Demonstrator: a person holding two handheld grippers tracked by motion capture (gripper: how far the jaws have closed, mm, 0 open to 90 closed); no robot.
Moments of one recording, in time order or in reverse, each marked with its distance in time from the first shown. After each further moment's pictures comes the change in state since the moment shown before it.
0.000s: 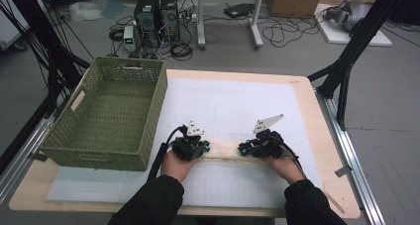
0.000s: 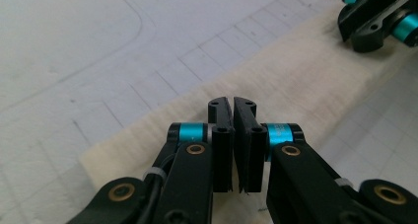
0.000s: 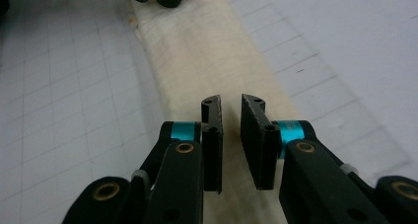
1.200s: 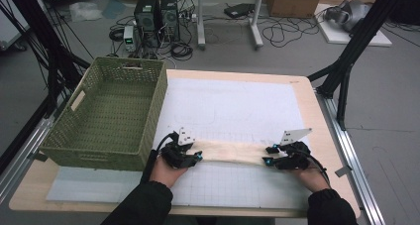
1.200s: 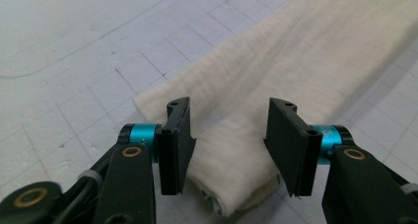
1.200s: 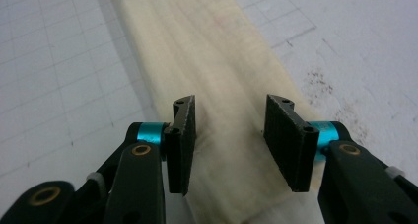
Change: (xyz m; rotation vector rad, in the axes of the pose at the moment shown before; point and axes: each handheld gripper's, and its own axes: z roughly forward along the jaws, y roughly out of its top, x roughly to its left) left arm 0.010 -0.026 -0.024 0.005 0.084 0.068; right arm -0.010 -0.069 -0.054 -0.020 -0.139 -0.022
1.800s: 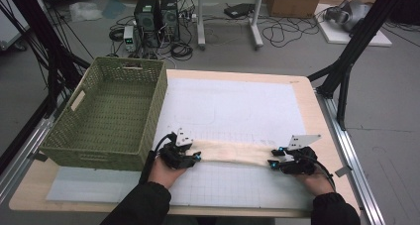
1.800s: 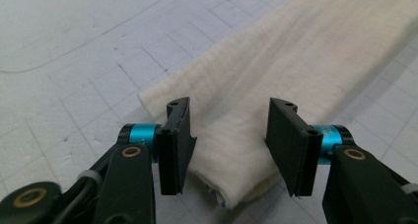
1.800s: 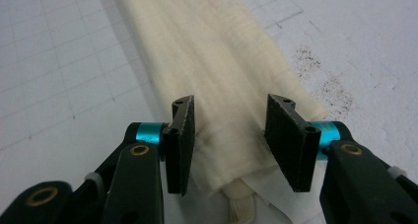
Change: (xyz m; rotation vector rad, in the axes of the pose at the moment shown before) left arm 0.002 -0.003 -0.001 -0.010 -0.004 0.002; right arm 0.006 -0.016 -0.010 -0.028 -0.044 0.003
